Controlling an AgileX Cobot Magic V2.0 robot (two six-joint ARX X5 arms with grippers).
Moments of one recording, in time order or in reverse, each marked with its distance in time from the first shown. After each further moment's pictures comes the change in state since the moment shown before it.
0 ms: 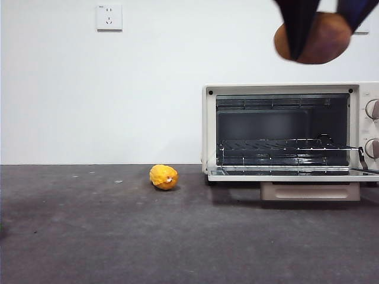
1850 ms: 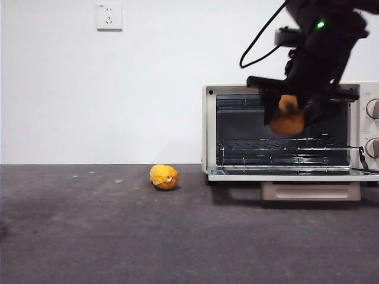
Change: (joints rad) left arm 0.000 0.126 0.000 0.000 -0.078 0.001; right arm -0.339 0.363 -0.206 0.961 -0.230 0.056
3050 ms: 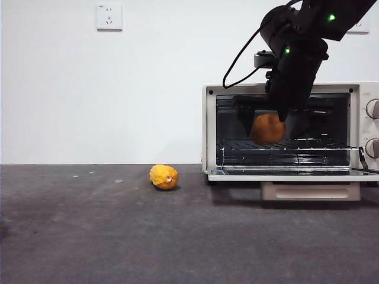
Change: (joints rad) left arm 0.000 0.014 0.000 0.000 0.000 0.000; right arm -0.001 0.197 0.205 -0.075 0.046 -0.015
